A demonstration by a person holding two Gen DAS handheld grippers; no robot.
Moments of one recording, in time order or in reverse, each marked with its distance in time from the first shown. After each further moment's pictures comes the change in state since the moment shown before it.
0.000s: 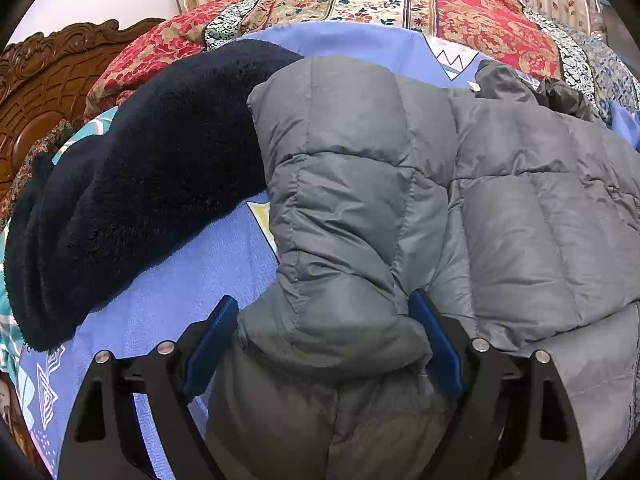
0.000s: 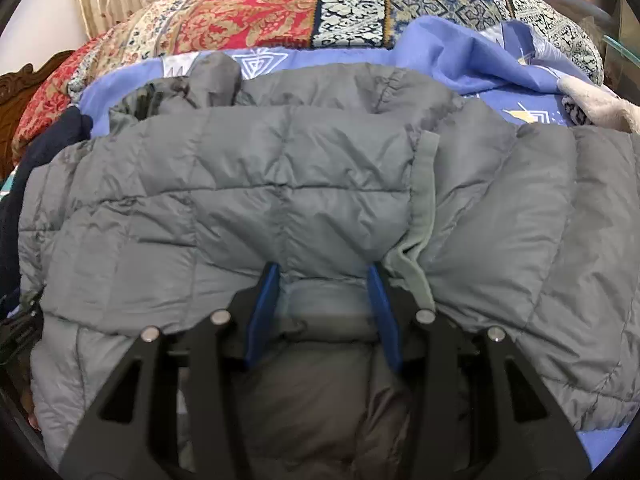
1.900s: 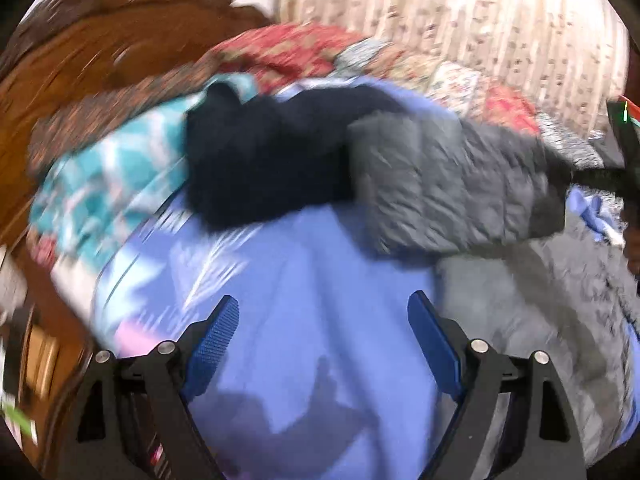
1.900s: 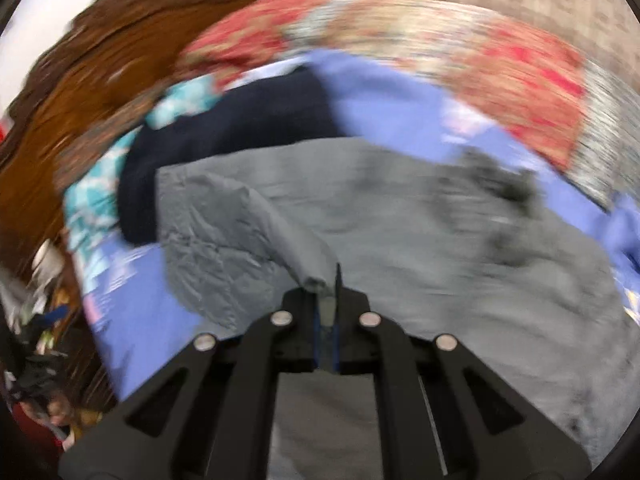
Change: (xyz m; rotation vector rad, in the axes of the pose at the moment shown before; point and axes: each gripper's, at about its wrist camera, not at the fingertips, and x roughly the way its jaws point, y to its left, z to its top) left arm -0.184 0.223 -0.114 -0.247 -0.103 -0.131; right arm -0.123 0.200 0.048 -0.402 0.073 0.350
